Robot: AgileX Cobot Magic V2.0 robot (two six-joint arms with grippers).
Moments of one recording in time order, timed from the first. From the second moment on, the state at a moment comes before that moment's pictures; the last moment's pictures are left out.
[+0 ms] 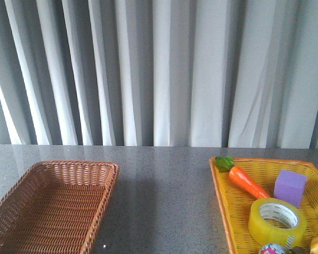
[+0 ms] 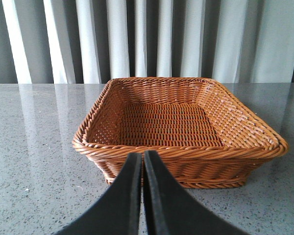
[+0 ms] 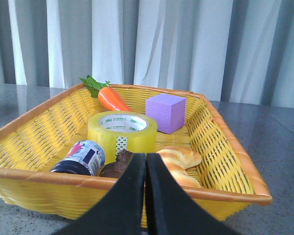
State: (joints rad) left arm -0.01 -0.01 0.03 0.02 0.09 -0.06; right arm -0.03 -0.01 0.03 -0.11 0.04 0.05
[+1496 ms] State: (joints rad) left arm -0.01 0.97 -1.00 -0.03 0.30 -0.06; right arm -0.03 1.03 -1.02 -0.11 0.39 0.15
